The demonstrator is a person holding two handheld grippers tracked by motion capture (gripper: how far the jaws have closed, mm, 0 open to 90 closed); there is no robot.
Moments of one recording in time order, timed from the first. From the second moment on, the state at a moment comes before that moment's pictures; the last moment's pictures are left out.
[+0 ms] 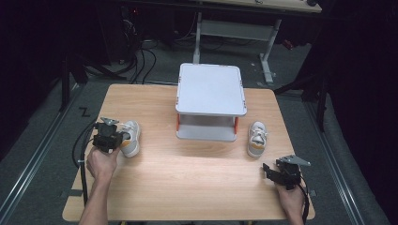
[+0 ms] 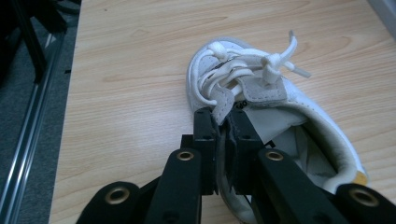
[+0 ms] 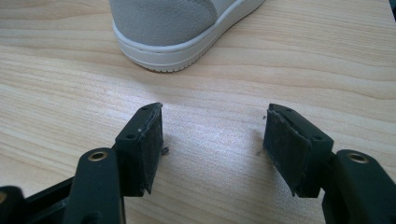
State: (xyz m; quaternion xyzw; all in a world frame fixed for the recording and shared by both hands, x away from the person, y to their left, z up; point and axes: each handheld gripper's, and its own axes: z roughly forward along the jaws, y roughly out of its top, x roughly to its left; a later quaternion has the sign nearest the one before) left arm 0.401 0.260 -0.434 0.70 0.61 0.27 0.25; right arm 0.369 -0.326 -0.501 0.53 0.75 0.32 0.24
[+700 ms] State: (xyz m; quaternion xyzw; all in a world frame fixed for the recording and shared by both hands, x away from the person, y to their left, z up) left arm 0.356 0.169 -0.404 0.78 0.49 0.26 0.28; right arm 0.369 -0.326 -0.501 0.53 0.75 0.32 0.24
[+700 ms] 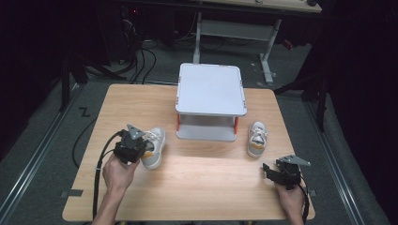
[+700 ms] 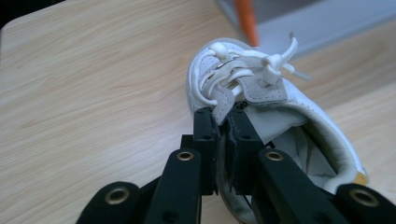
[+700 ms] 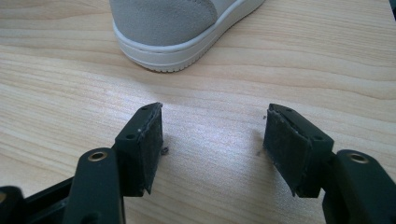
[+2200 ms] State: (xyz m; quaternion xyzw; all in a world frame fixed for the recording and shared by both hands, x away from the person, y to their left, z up) left arm 0.356 0.055 -0.440 0.81 0.46 0.19 0.32; right arm 0.369 -0.326 -0.501 0.53 0.75 0.32 0.24
